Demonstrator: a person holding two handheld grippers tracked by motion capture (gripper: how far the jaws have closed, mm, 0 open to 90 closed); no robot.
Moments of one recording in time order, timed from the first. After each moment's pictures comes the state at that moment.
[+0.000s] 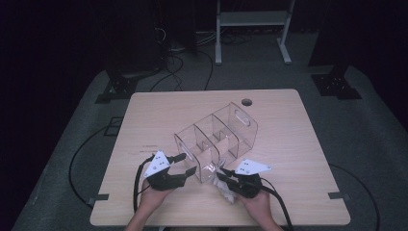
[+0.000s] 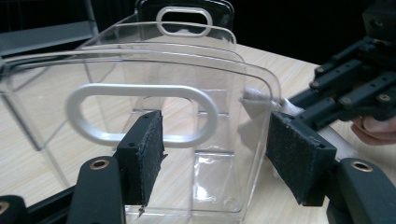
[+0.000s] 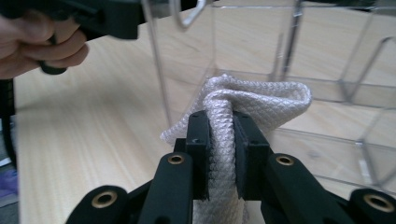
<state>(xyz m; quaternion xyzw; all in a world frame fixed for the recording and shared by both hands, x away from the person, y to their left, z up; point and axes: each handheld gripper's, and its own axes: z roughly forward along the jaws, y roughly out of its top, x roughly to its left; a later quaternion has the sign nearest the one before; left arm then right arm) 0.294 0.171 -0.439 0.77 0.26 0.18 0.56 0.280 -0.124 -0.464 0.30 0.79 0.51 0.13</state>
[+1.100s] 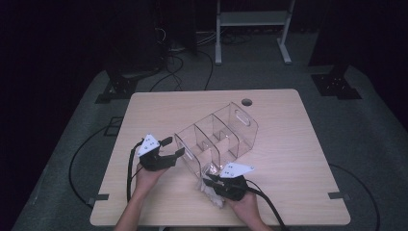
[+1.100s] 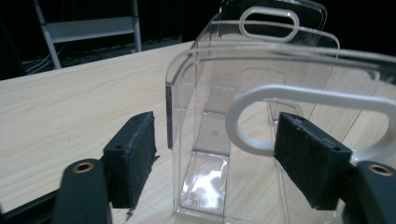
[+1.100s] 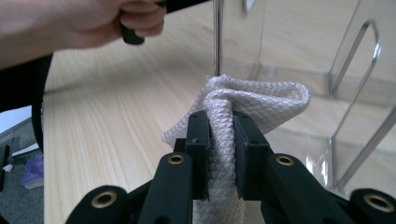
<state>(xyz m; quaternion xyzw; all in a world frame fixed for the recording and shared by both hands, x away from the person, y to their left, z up) 0.353 0.202 -0.449 0.73 0.33 0.21 0.56 0.281 -0.087 -0.474 0.27 0.81 0.51 0.09</state>
